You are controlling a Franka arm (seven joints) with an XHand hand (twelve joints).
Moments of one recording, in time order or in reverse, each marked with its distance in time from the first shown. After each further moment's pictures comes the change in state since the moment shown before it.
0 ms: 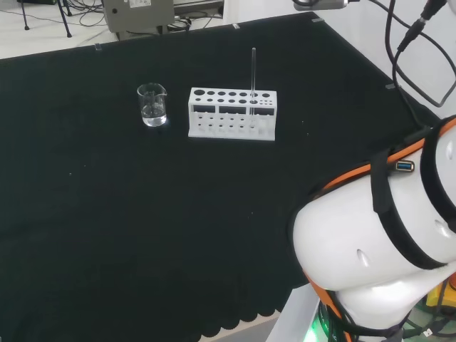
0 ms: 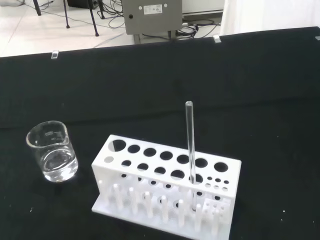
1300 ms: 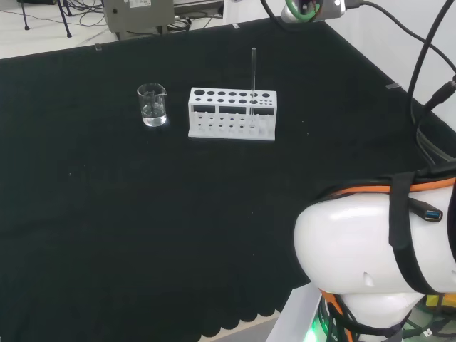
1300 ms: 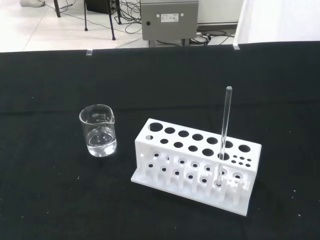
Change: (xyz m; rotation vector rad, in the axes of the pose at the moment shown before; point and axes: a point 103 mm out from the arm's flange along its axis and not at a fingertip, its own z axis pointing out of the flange) arm 0.063 -0.104 -0.033 -0.022 -0.046 -0.043
